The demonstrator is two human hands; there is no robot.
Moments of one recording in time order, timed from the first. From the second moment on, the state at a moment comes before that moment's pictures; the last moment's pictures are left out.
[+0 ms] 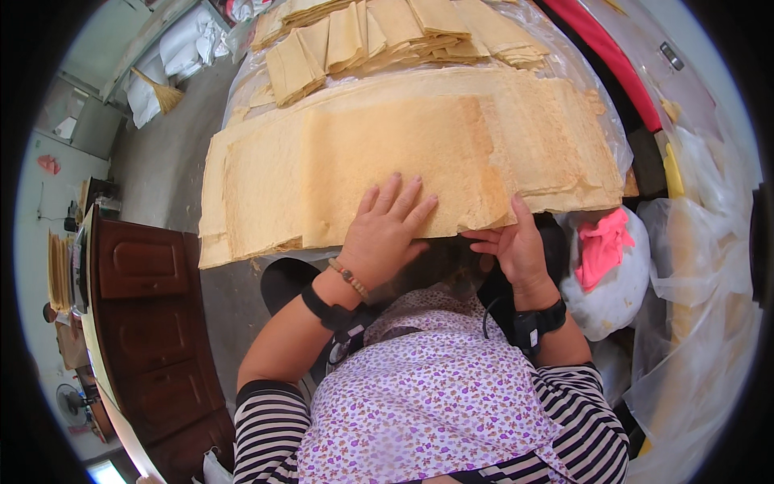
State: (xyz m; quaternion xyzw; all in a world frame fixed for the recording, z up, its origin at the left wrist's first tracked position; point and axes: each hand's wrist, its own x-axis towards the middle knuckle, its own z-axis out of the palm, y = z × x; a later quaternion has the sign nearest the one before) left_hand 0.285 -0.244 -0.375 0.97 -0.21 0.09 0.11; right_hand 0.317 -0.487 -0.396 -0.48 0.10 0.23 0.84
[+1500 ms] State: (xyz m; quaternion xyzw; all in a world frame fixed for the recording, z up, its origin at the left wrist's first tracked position) left_hand 0.310 -0.172 -0.355 0.96 0.26 0.00 0.13; right_hand 0.396 -0.385 -0.395 -0.87 -0.45 -0.14 0.13
